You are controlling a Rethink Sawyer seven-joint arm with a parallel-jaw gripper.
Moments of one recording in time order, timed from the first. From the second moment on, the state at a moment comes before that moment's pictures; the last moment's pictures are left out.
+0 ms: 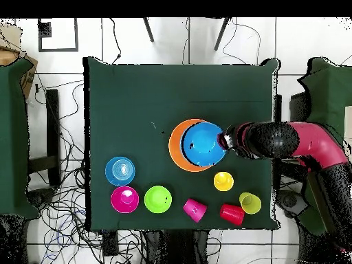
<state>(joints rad) -1.18 -0.52 1.01 1.65 -0.68 0.99 1.36</state>
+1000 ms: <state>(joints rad) -1.18 -0.52 1.00 1.67 -0.68 0.99 1.36</state>
